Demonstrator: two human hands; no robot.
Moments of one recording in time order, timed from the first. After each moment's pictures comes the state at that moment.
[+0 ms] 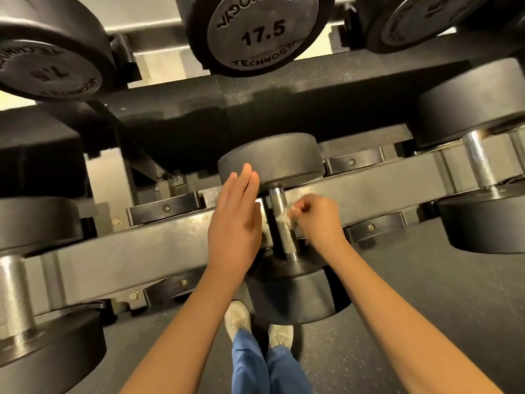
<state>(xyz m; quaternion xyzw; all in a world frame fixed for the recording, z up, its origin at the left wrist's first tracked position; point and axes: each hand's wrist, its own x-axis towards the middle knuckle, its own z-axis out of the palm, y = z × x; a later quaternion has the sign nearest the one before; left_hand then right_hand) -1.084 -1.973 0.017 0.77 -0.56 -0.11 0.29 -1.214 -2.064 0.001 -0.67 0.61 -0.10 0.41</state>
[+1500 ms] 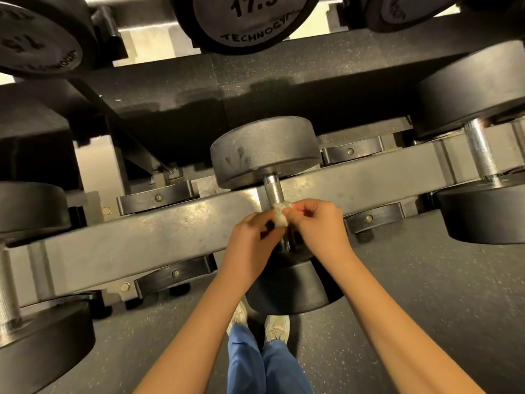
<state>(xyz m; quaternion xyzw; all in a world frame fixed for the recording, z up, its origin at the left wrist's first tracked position) -1.119 -1.954 -0.006 0.71 -0.51 -0.33 0.36 -1.232 -2.033 0.013 -0.65 0.58 -0.17 0.46</state>
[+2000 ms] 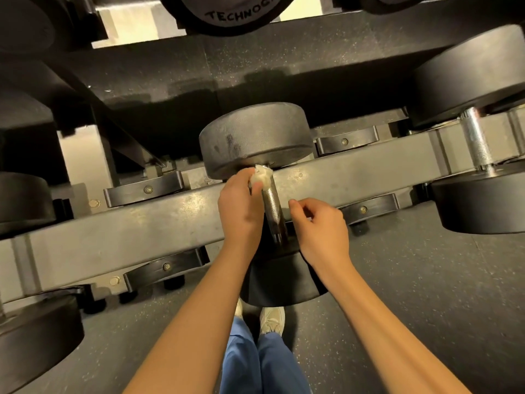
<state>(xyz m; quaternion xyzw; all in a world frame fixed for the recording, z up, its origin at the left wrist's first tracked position) -1.125 -2.005 -0.019 0.81 -0.36 -0.23 0.40 -1.248 -2.015 0.015 -0.69 0.61 -0.18 0.36</state>
